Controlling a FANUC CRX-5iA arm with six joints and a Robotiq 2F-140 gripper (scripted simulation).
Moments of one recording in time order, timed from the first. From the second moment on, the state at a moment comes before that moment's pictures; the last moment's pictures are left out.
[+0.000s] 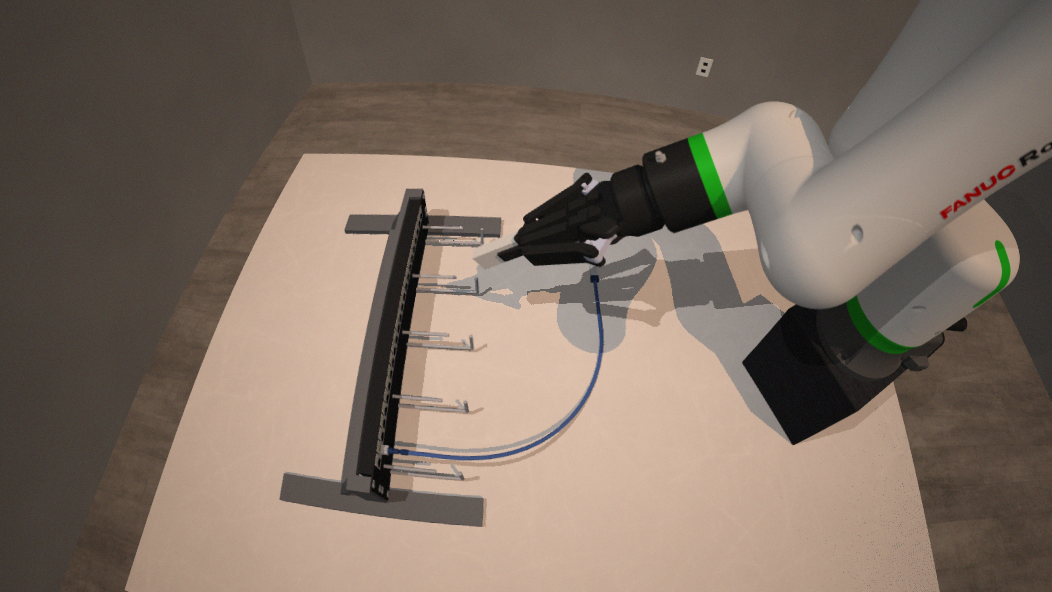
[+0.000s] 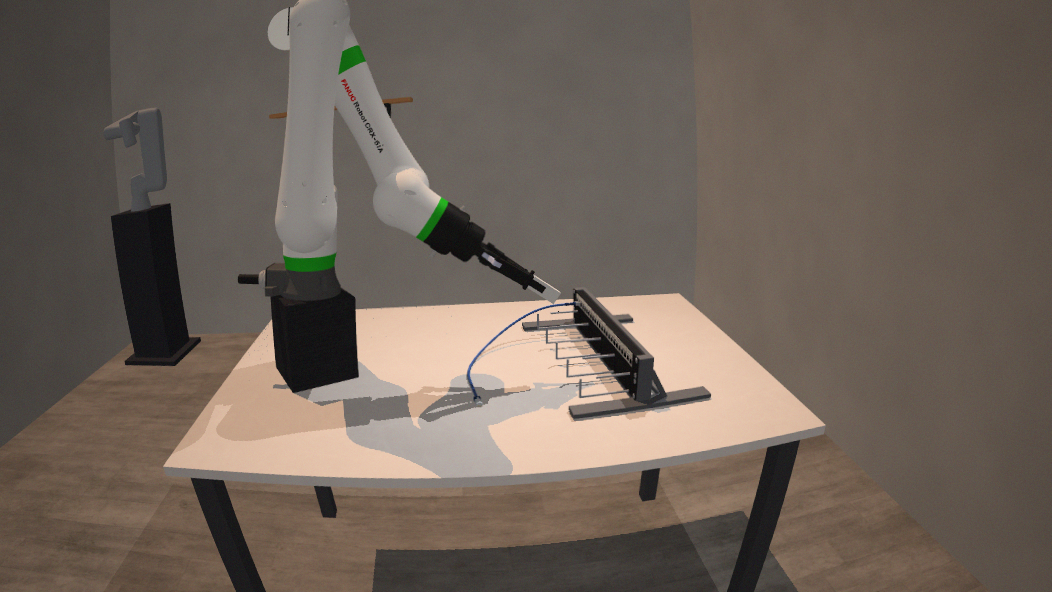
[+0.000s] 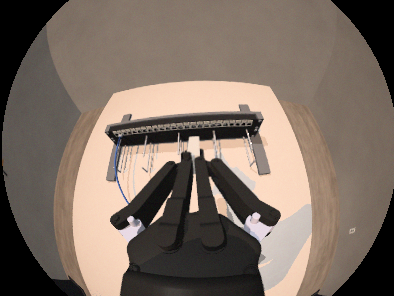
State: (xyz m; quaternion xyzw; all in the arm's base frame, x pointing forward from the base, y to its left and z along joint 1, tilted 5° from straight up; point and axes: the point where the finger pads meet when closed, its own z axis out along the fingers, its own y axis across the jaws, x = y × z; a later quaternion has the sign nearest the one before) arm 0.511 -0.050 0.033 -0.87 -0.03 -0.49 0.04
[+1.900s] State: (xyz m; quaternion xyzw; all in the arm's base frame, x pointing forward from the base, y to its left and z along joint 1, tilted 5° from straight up) arm 0.605 -0.041 -0.022 -0.87 -0.03 -0.49 0.04
